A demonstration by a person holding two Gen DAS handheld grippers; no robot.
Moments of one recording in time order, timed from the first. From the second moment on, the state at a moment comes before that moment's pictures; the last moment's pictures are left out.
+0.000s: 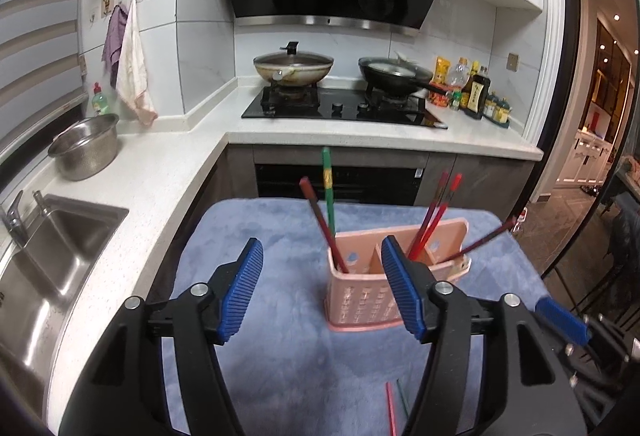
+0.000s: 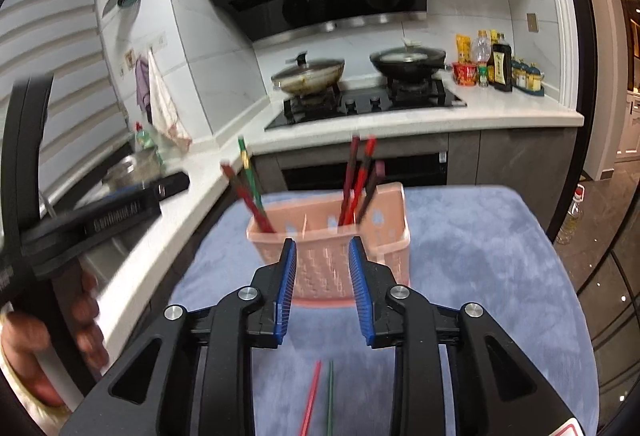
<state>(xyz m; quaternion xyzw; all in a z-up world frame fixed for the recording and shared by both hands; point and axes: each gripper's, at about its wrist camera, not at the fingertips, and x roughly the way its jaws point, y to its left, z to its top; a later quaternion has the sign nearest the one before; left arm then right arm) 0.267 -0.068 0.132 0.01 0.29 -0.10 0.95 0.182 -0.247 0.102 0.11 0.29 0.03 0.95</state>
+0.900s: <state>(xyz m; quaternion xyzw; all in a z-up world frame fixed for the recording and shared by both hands) 0.156 -0.040 -0.009 0.03 0.44 -0.08 0.90 0.061 -0.208 -0.068 0.07 0.48 0.04 0.87</state>
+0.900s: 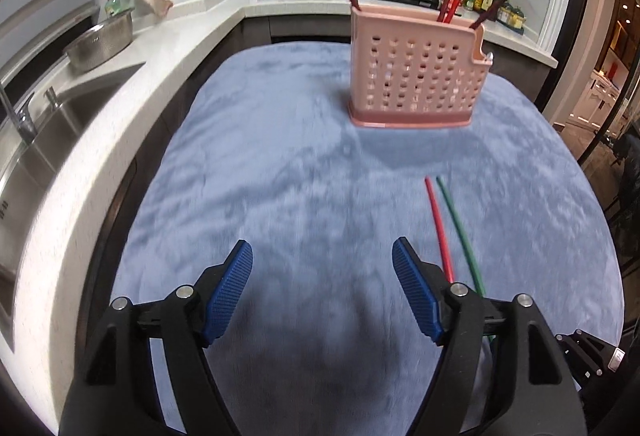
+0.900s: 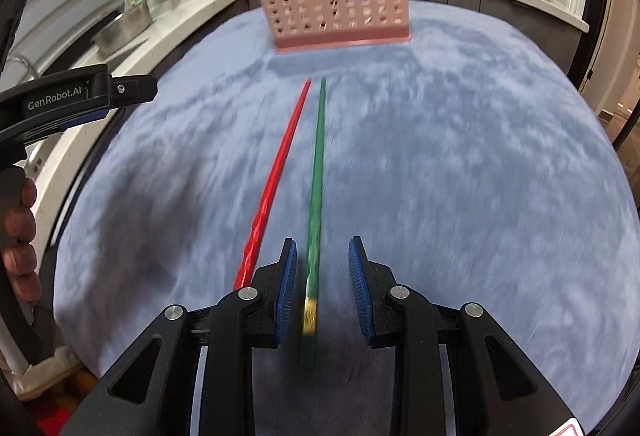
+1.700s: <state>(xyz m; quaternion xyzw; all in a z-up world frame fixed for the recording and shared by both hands) 0.116 -0.041 -0.035 0.04 0.47 -0.09 0.88 0.031 -0.203 -0.083 0.07 0.49 0.04 0.87</state>
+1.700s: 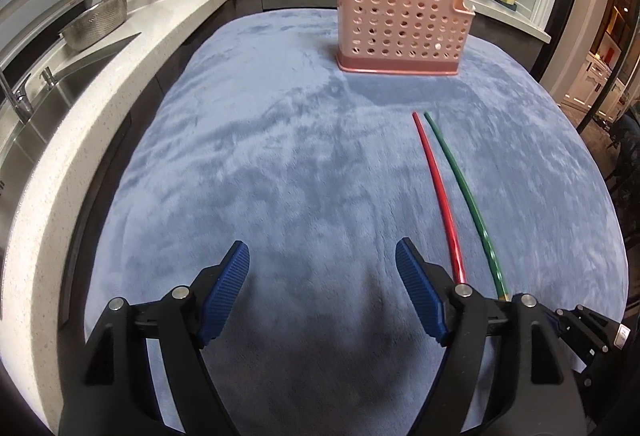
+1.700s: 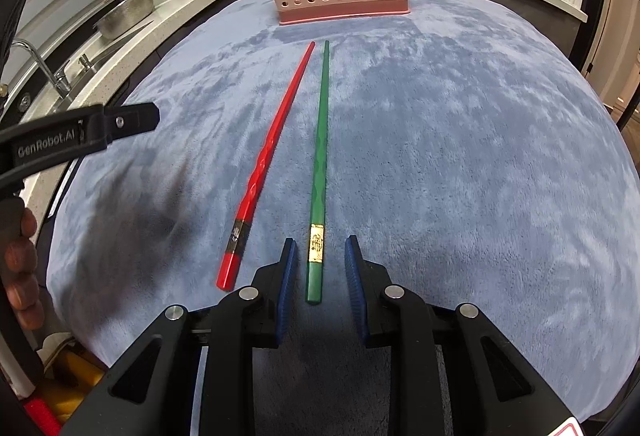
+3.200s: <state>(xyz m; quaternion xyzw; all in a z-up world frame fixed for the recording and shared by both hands) 0.091 -0.101 -0.078 0.08 0.54 -0.21 0.81 0.021 -0.225 -0.076 0.09 0.48 0.01 0.87</state>
